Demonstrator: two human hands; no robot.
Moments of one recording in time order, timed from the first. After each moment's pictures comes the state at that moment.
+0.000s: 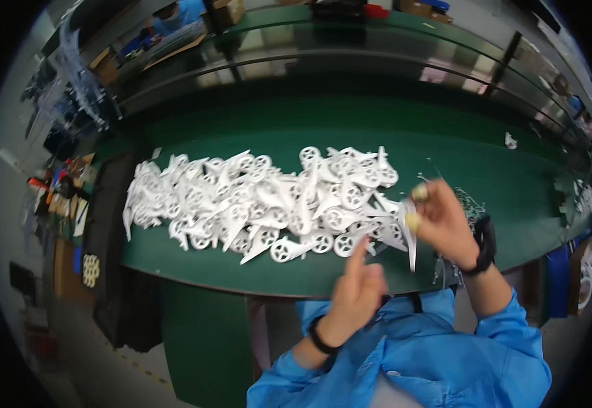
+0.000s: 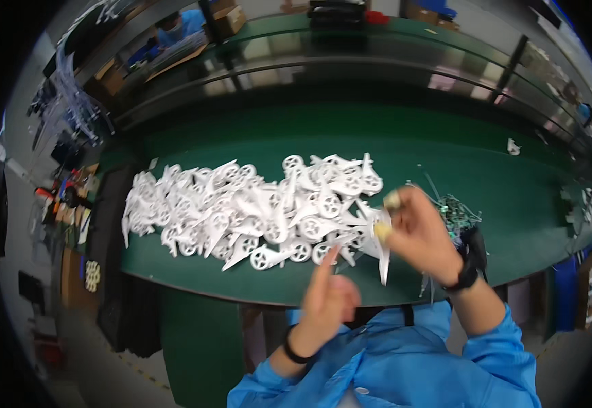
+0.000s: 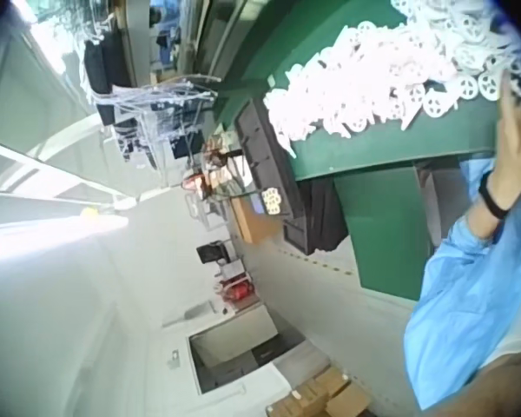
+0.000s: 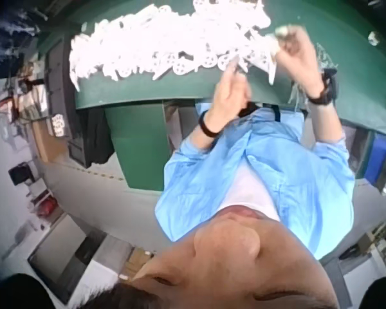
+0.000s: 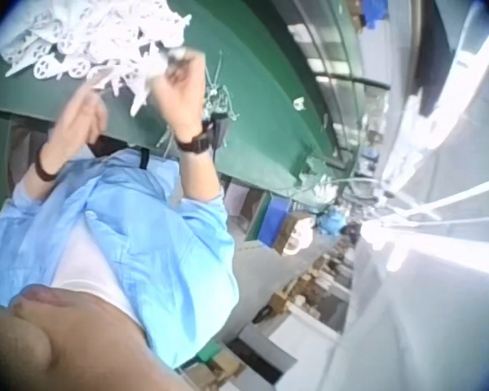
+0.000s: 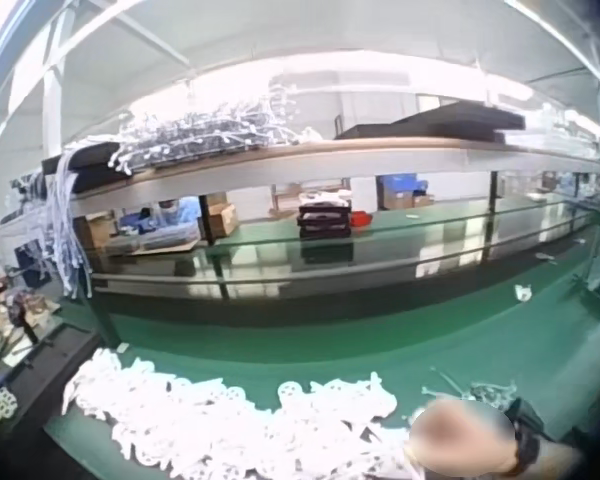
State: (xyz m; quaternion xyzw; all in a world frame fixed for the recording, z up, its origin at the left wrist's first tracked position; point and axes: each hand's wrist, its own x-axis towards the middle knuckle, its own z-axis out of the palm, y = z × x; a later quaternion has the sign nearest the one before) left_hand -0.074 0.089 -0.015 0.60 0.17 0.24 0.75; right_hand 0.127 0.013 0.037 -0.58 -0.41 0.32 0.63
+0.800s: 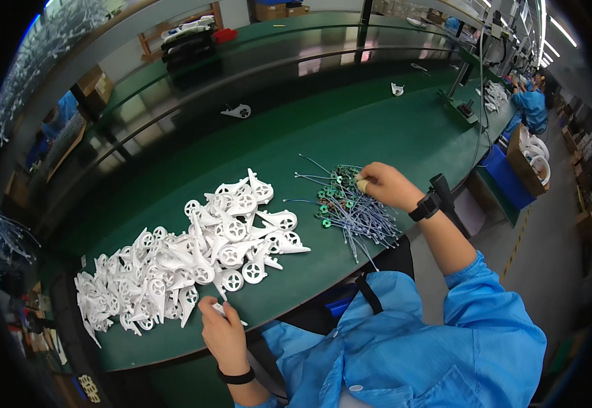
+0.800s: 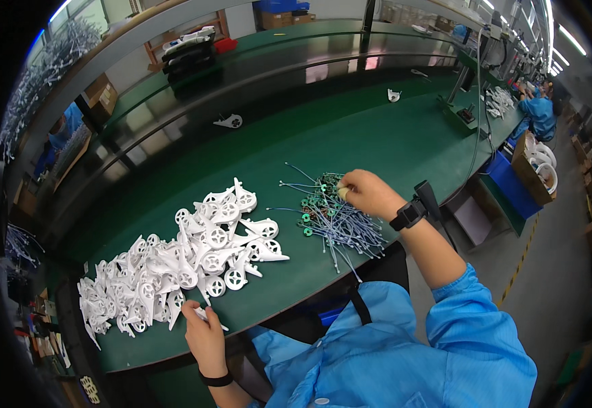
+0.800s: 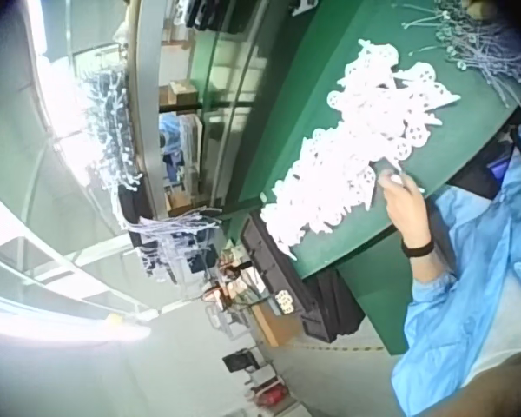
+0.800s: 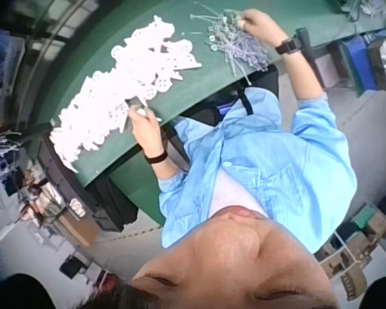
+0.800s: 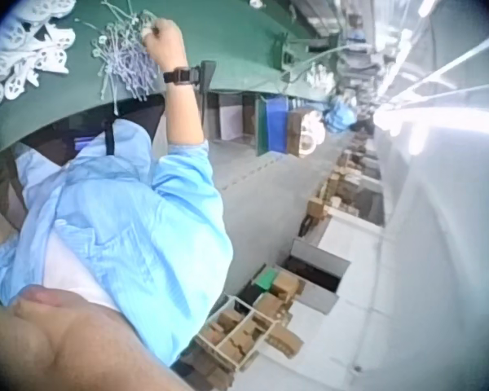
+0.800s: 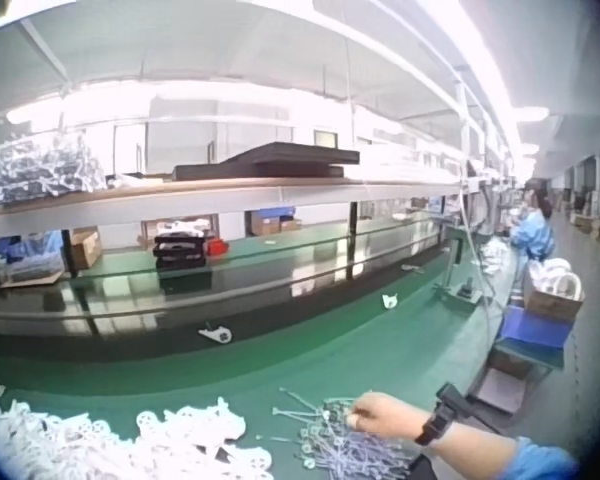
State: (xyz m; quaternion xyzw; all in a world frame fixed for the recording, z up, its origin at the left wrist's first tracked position) left_hand -0.125 0.162 -0.026 0.87 0.40 0.14 0.24; right_hand 0.205 -0.102 0.013 -0.87 -0.31 0.08 0.38
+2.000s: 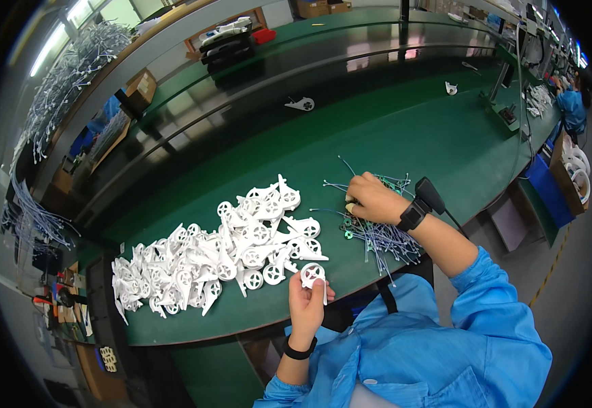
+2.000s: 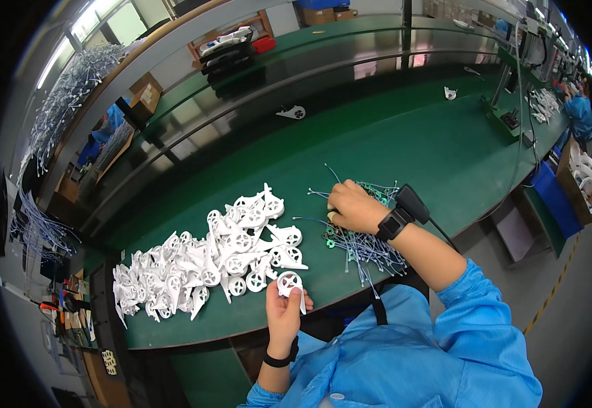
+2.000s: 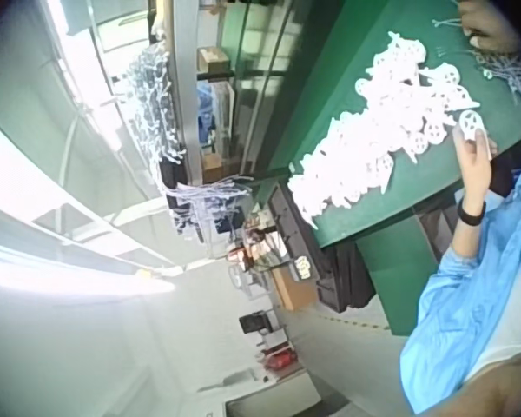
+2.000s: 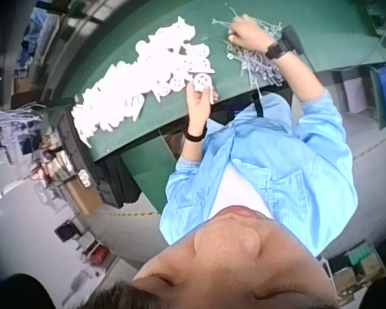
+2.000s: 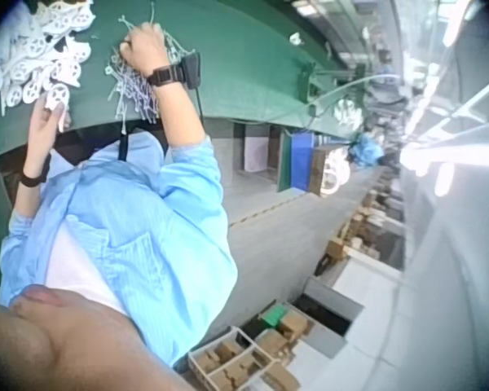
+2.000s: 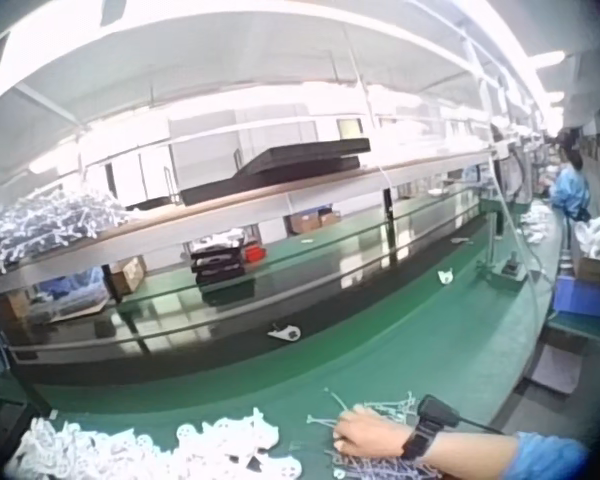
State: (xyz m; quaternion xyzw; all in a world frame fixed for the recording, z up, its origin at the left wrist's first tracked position) left_hand -0.043 0.062 -0.065 0.57 0.20 0.19 0.77; right_hand 0.219 -0.048 -0.020 -0.83 -0.51 0.02 0.24
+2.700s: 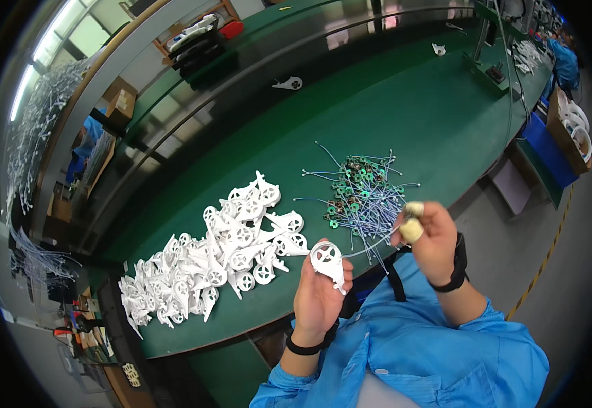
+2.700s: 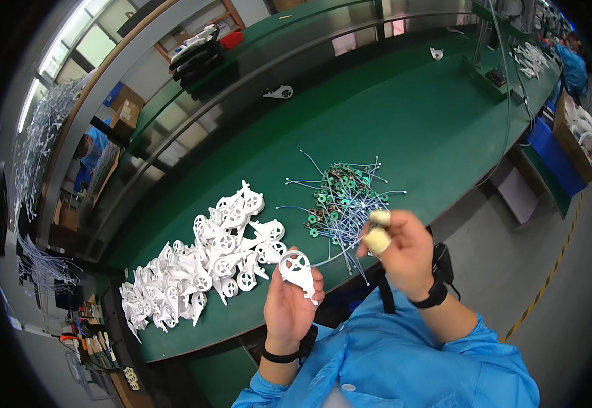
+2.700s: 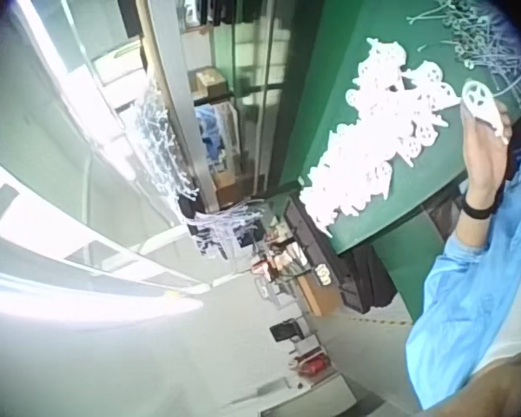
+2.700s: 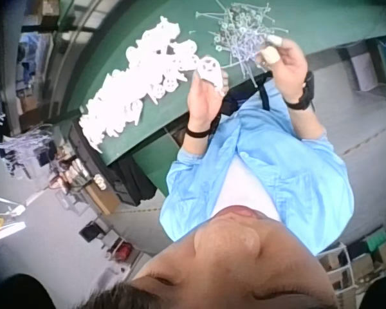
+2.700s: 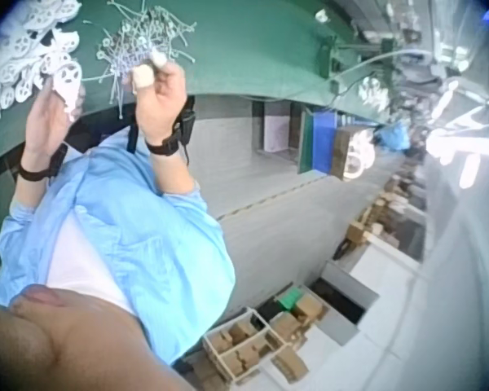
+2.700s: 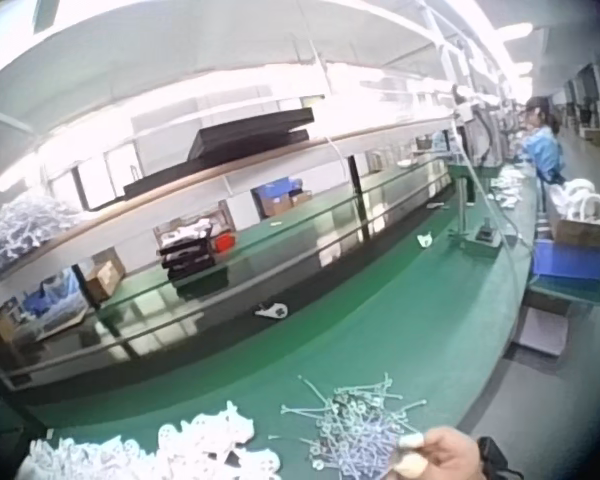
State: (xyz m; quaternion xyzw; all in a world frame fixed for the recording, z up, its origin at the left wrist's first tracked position) left_hand -0.011 0.035 -0.008 0.26 0.12 0.02 0.96; right_hand 0.098 -0.145 0.007 -0.53 -0.20 0.04 0.82
